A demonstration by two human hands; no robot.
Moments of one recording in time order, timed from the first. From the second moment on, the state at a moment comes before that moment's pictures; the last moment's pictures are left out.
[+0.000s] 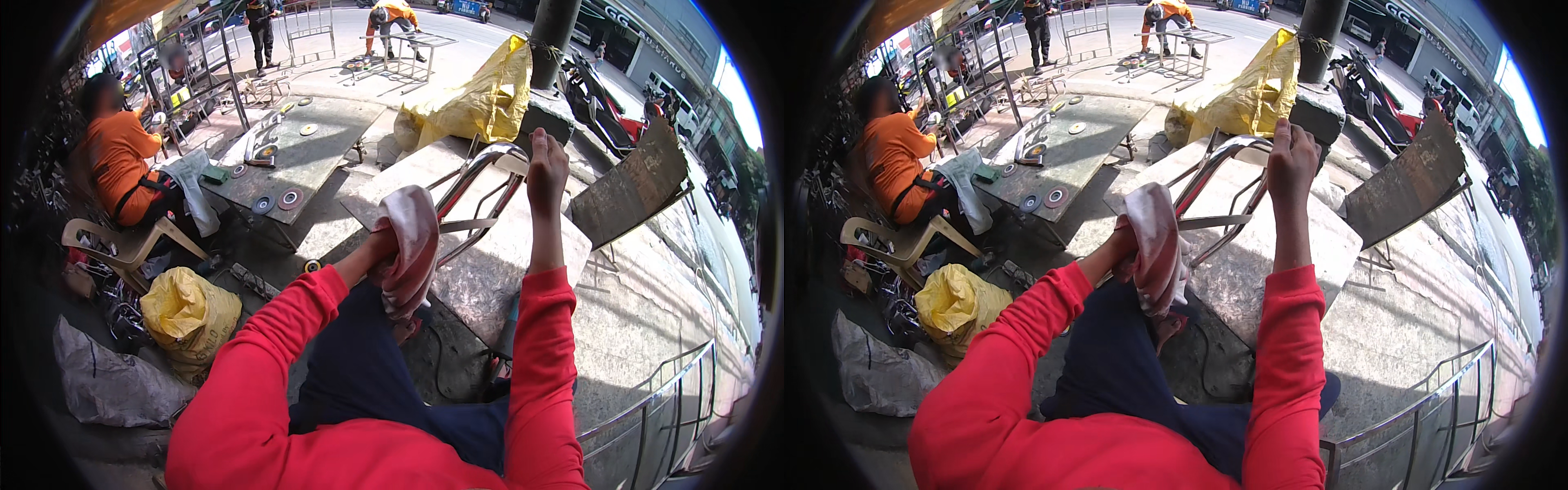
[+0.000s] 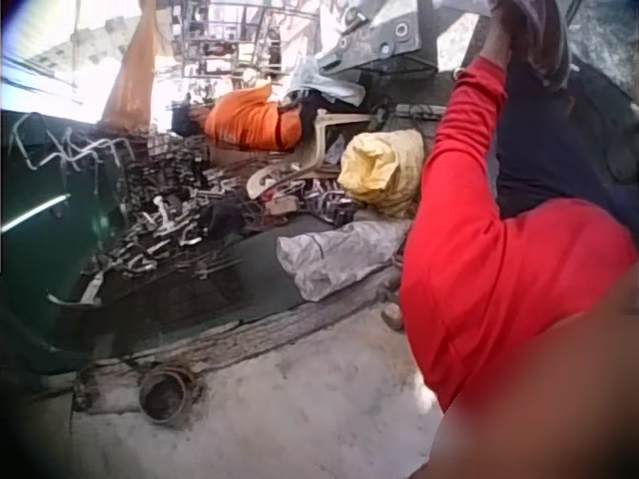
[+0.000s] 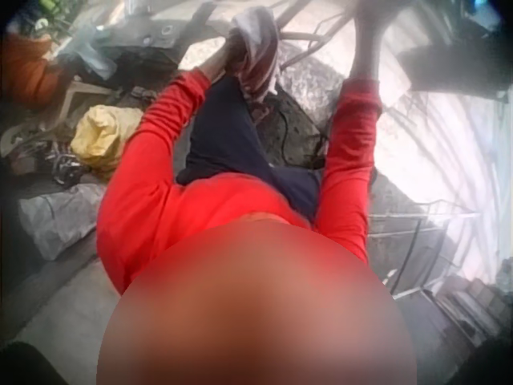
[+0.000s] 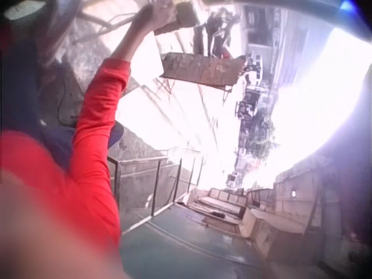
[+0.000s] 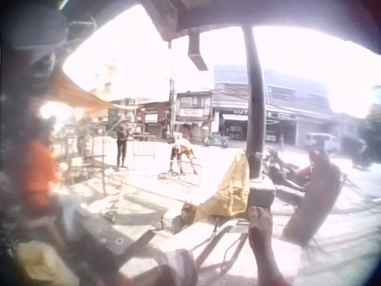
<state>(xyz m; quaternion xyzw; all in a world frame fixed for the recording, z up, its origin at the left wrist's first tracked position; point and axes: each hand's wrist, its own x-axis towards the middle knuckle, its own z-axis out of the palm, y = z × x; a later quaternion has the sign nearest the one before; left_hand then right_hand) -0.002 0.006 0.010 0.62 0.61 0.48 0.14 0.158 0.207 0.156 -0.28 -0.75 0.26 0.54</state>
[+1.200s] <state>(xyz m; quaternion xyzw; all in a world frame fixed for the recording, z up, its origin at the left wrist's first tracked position) 0.039 0.079 -0.002 0.44 0.40 0.75 0.29 0.164 0.104 0.091 -0.17 -0.75 0.46 0.44</state>
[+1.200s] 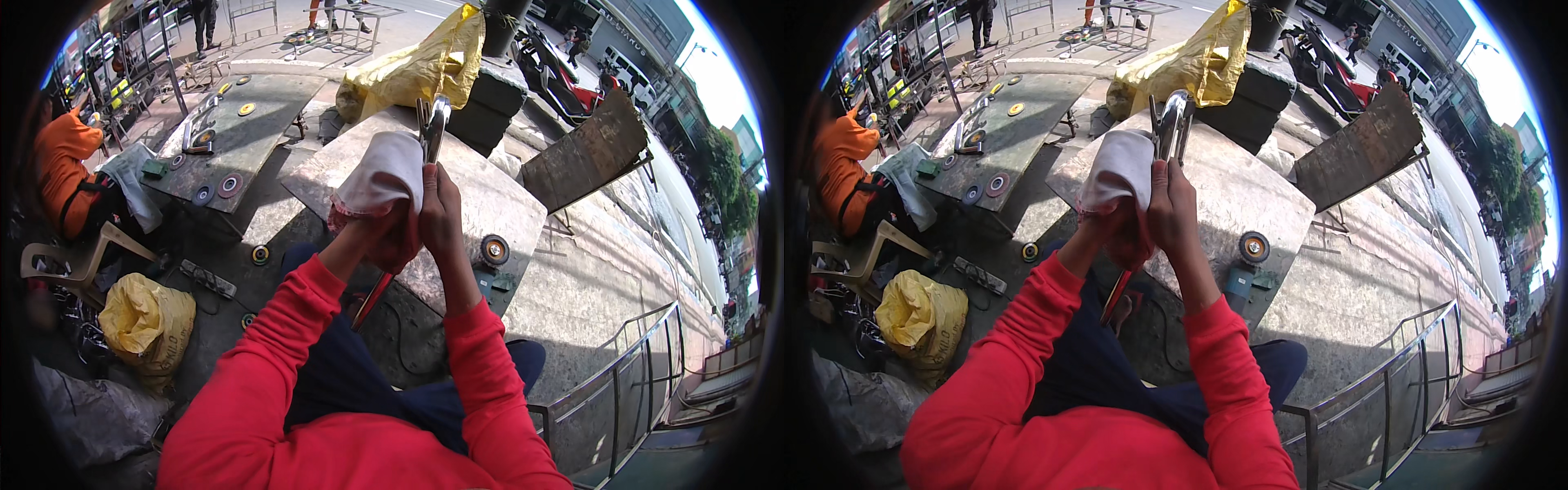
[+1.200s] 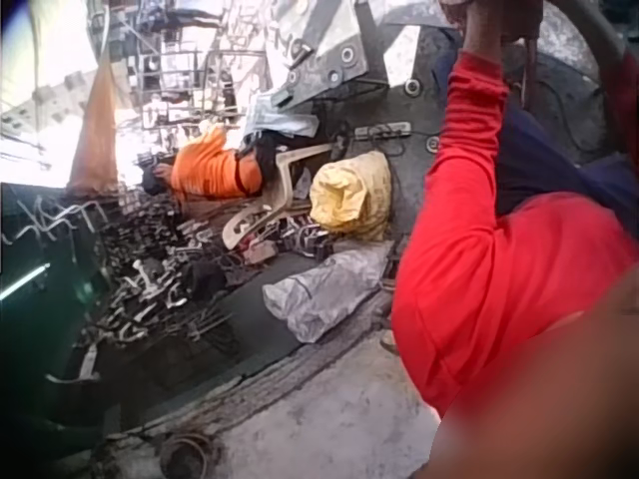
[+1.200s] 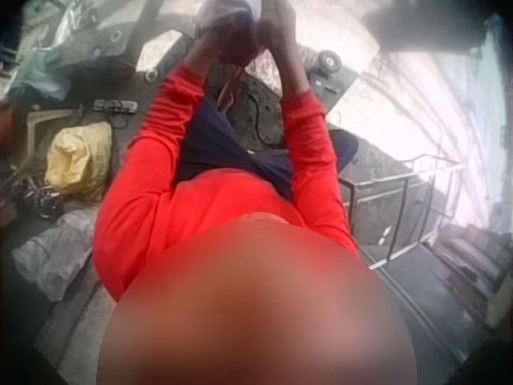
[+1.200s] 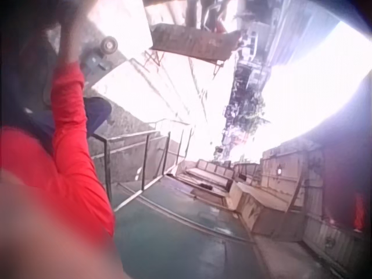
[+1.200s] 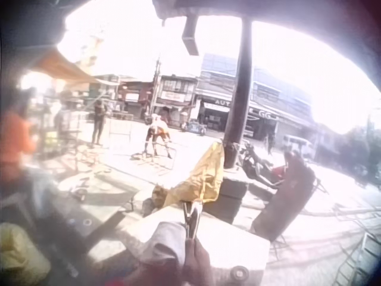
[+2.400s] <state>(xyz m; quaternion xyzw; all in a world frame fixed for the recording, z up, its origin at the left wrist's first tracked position) 0.210 0.031 -0.109 0.57 0.52 0.56 0.31 0.130 0.216 0.111 -0.40 -0.76 0.32 0.41</state>
